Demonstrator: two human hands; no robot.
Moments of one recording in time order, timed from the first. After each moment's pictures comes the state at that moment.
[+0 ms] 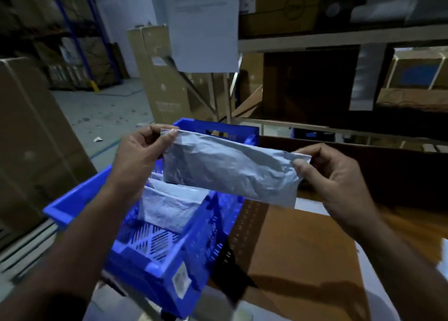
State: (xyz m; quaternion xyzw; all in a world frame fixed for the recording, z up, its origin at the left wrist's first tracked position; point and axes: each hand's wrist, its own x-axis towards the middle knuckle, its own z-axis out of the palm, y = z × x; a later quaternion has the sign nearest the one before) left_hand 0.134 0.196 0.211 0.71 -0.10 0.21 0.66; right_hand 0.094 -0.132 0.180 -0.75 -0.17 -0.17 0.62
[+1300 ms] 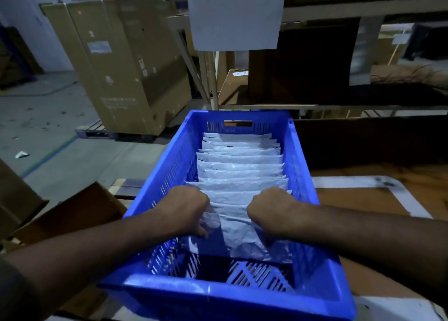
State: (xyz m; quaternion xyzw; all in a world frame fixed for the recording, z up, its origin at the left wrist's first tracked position) left_hand 0.226 0.335 0.119 0.92 -0.33 -0.02 -0.21; right_hand 0.168 0.143 0.131 -0.95 -0.20 0.13 -0.20
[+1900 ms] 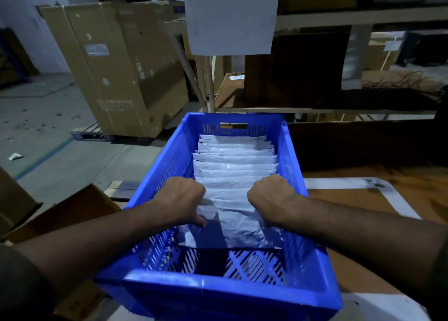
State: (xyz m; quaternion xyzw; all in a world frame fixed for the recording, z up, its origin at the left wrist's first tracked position) left_hand 0.236 0.329 0.129 0.93 -0.30 -0.02 -0.21; right_hand 0.175 0.132 0.139 -0.95 -0.15 0.08 -0.26
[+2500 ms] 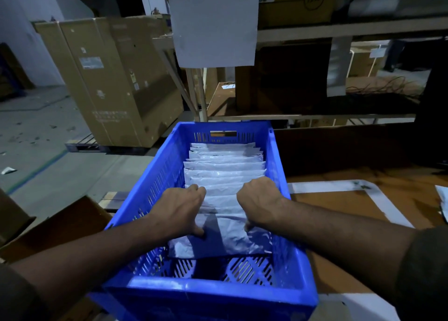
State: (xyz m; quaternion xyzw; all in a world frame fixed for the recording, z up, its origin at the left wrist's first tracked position) left_hand 0.219 0.316 0.126 0.94 -0.32 0.02 -0.15; right_hand 0.173 0.128 0.142 -0.97 -0.10 0.06 -0.20
